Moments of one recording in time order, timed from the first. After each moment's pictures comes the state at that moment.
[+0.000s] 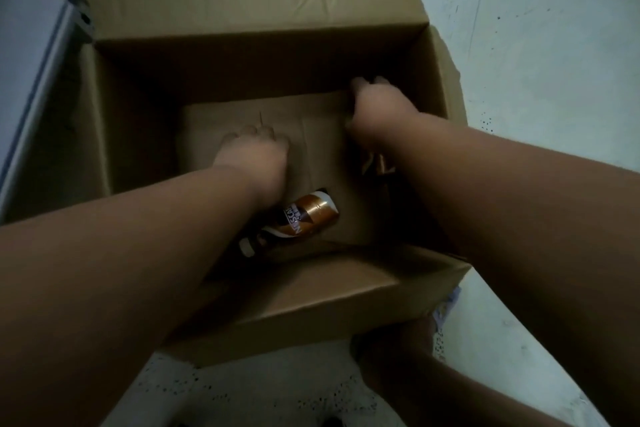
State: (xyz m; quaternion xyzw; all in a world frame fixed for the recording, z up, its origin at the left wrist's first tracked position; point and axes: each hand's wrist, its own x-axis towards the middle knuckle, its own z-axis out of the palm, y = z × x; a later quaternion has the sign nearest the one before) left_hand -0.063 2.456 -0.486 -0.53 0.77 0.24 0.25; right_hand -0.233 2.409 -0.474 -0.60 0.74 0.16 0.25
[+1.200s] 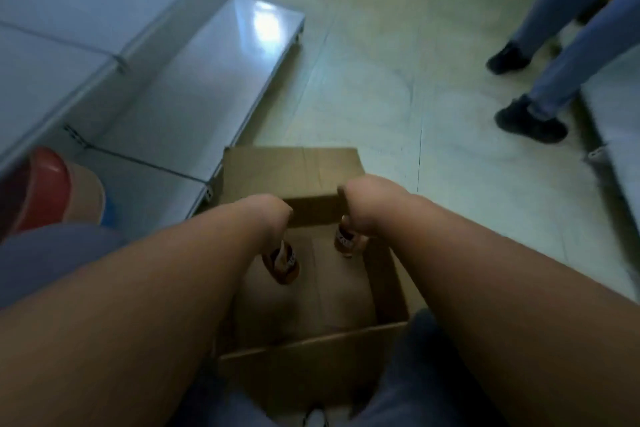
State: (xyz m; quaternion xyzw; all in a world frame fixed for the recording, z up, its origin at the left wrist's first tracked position) left_hand -0.038 2.467 -0.236 -0.56 0.75 0.24 0.27; right_hand -0.203 2.462 -0.201 -0.75 0.60 0.22 0.16
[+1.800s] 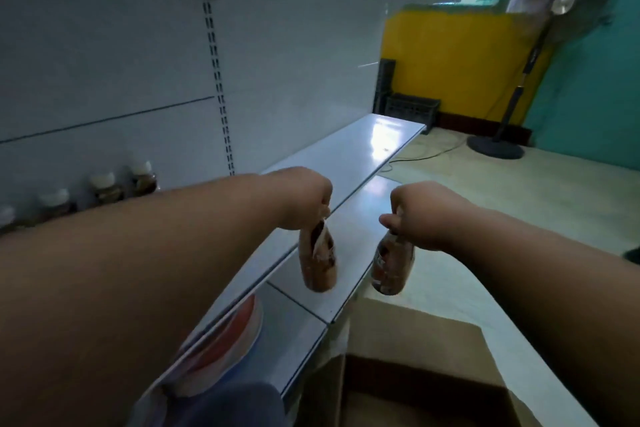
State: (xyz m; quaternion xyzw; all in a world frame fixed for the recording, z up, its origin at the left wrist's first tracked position) left_hand 0.157 2.443 0.026 -0.66 0.75 0.02 0.04; right_hand -0.035 2.409 0.012 -0.84 0.54 -0.01 0.00
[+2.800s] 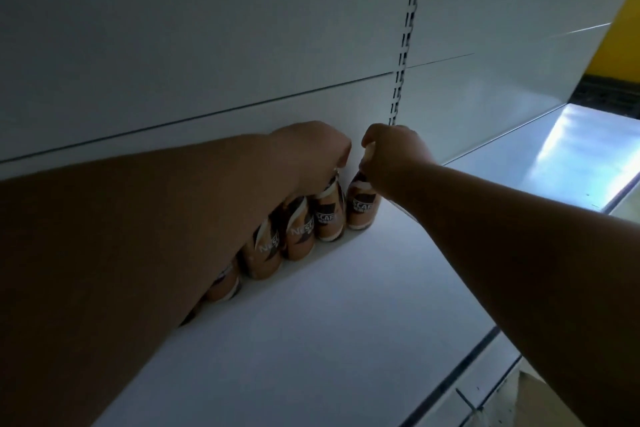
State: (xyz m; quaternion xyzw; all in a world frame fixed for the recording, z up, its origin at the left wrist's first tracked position) left_hand 0.444 2.370 -0.006 -0.77 0.64 -0.04 0.01; right_hand 0.331 2.276 -0.036 -0.87 0.41 -0.23 0.16
